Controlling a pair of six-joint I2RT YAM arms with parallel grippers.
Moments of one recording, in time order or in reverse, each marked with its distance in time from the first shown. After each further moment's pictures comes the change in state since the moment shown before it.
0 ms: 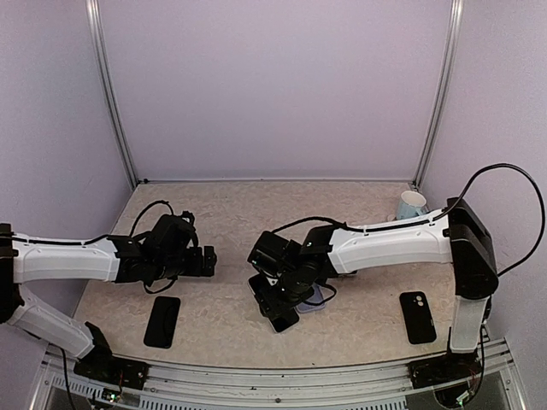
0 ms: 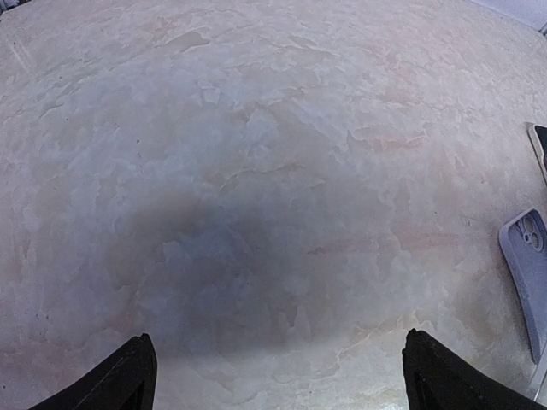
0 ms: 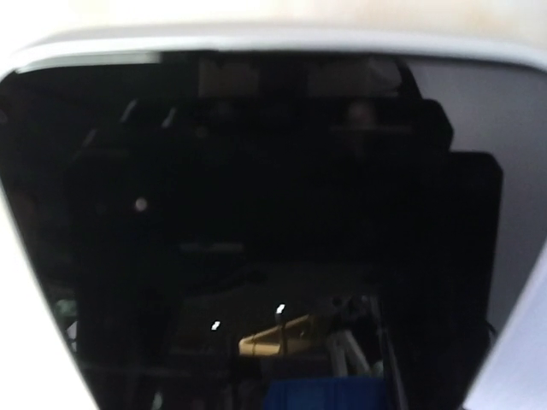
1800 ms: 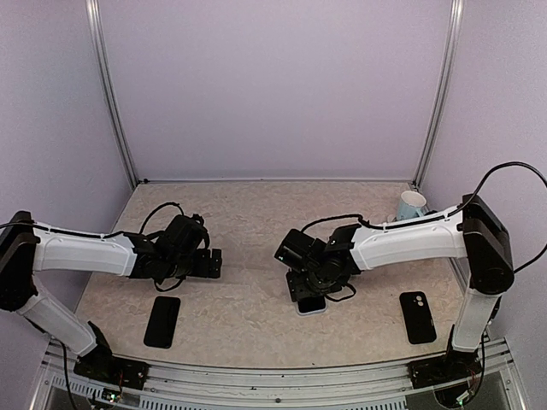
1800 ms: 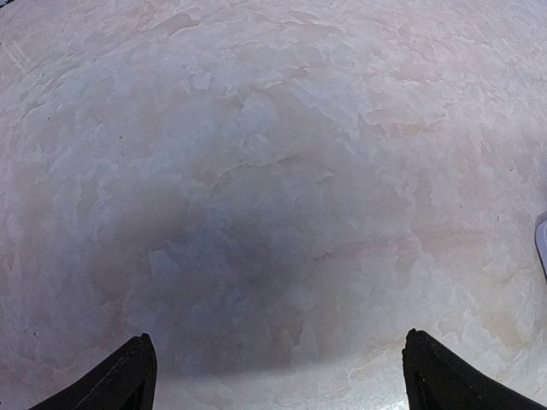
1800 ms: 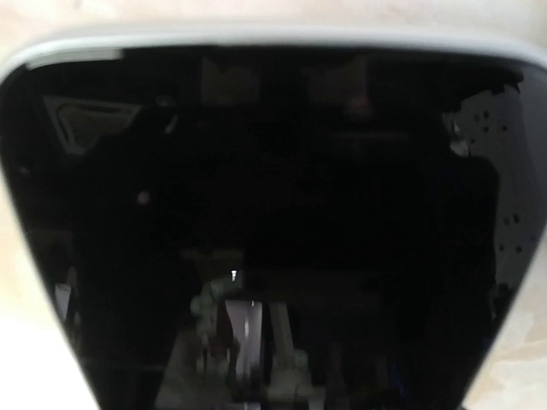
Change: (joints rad) left arm 0.009 0.136 0.048 0.028 0.000 0.035; right arm -0.090 -0.114 -0.206 0.080 0.267 0.278
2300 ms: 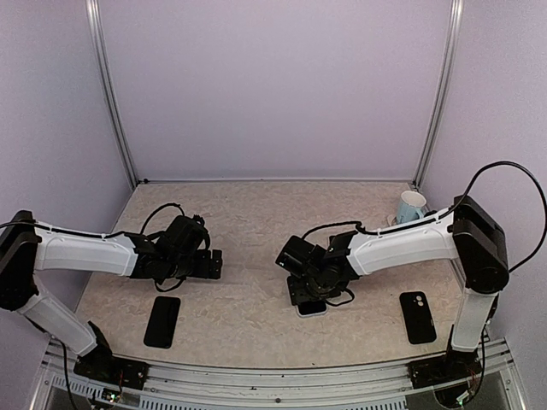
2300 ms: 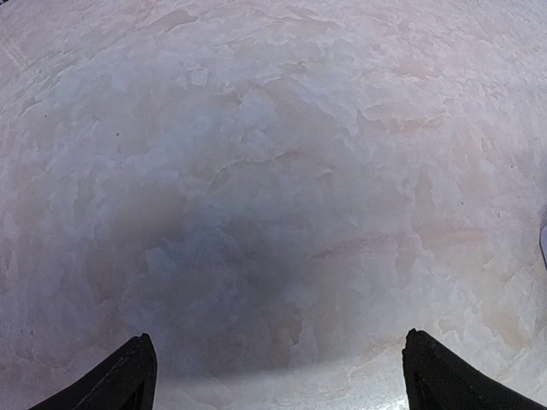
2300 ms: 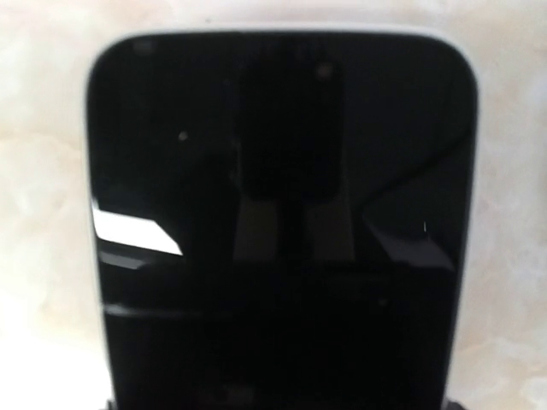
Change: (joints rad) left arm 0.000 0.009 0.000 0.000 0.006 0.000; right arm -0.006 0.029 -0.051 0.072 -0.014 0.023
